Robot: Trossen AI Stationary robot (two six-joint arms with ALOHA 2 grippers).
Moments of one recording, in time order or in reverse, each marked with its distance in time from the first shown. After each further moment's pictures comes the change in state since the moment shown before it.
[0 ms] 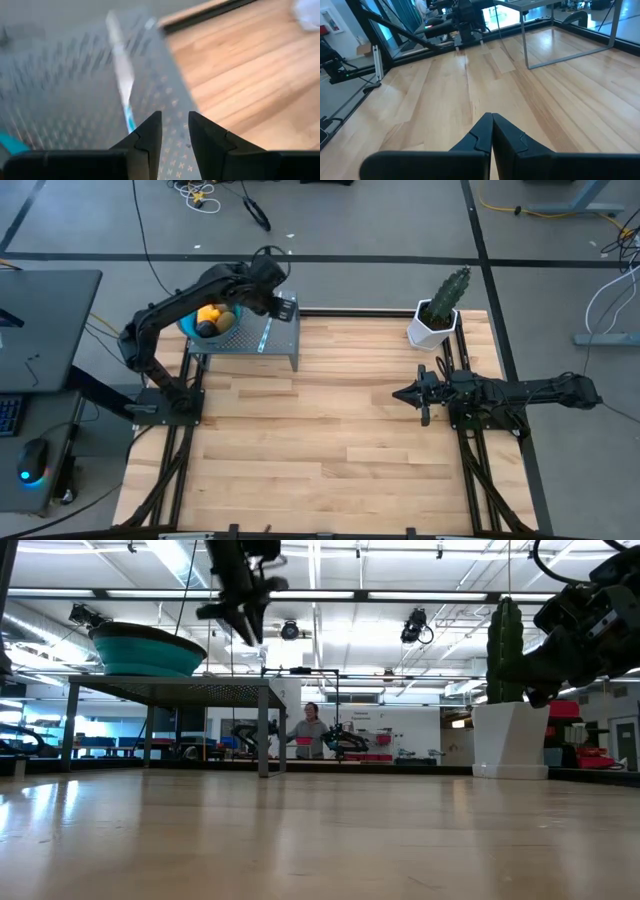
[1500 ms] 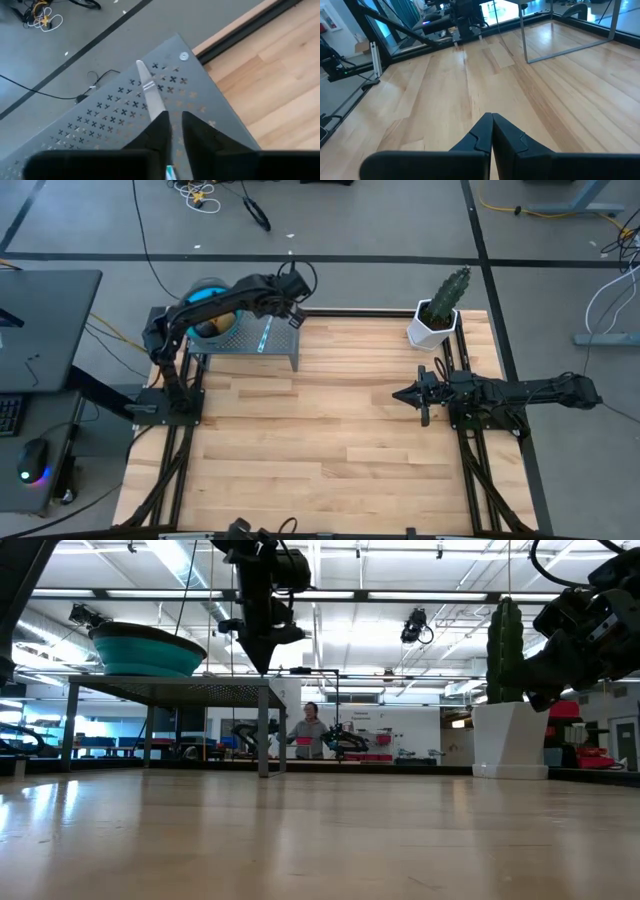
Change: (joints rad) left arm -0.074 0.188 0.029 0.069 -0.404 0.220; right arm 0.000 0.000 0.000 -0.026 0.000 0.015
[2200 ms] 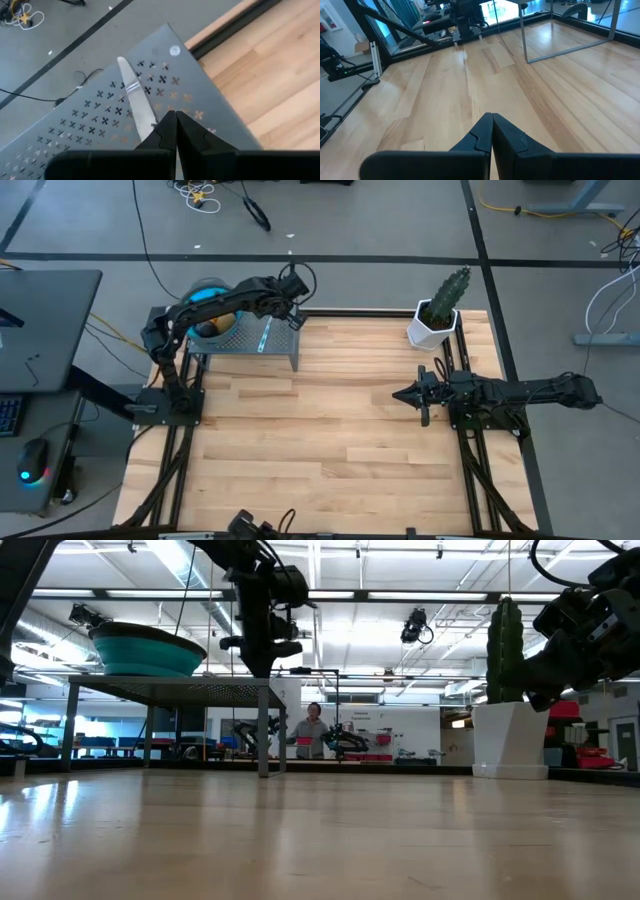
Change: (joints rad) left arm 0.048 -0.001 -0.088 0.118 0.081 0.059; right arm 0.000 0.000 0.000 -0.001 0.000 0.000
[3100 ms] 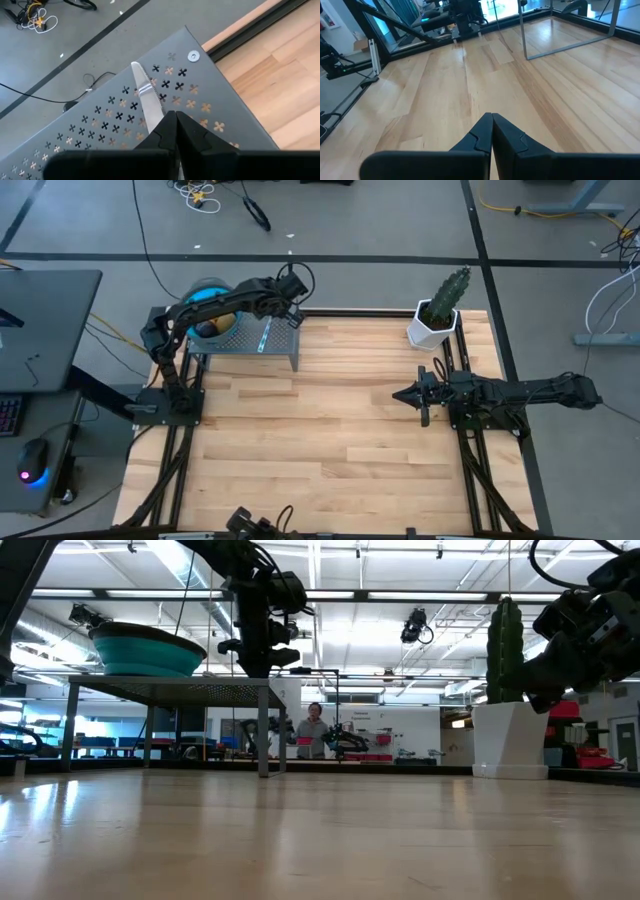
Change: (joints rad) left arm 0.016 -0.001 -0.058 0.072 -0.050 0.017; right arm 0.000 0.000 0.000 -0.014 0.000 0.004
